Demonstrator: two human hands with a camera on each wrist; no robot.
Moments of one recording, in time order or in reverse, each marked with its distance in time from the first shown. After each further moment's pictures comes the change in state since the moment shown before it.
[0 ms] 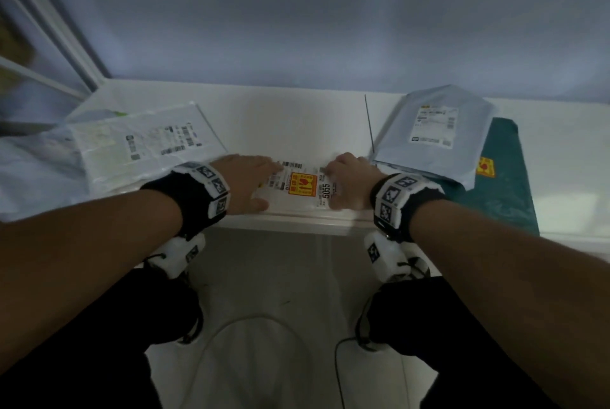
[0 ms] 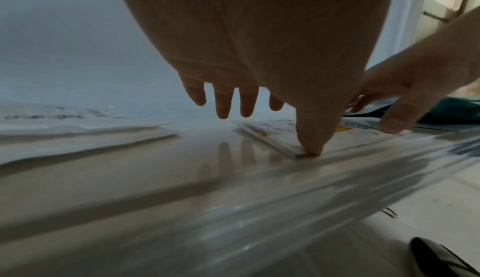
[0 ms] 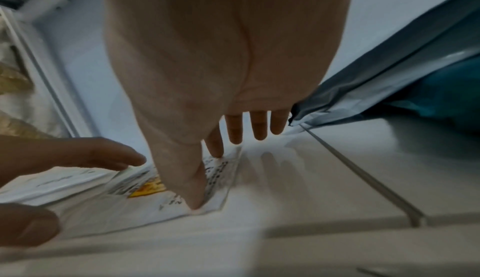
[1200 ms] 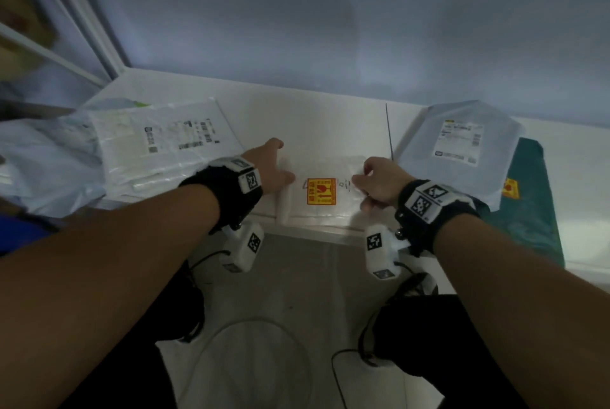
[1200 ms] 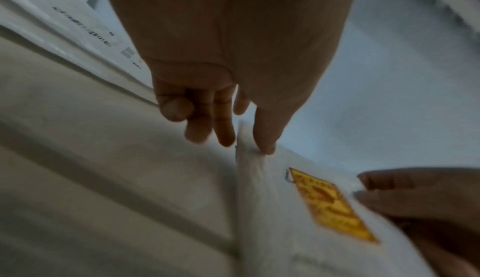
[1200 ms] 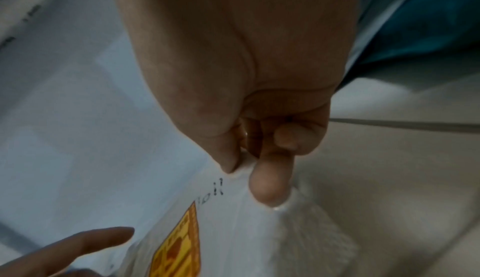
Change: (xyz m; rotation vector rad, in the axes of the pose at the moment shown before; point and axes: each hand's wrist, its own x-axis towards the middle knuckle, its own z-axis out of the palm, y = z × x) left_hand 0.027 0.001 0.000 -0.651 0.166 -0.381; right_hand 0.003 0.001 -0.017 0.743 0.055 0.278
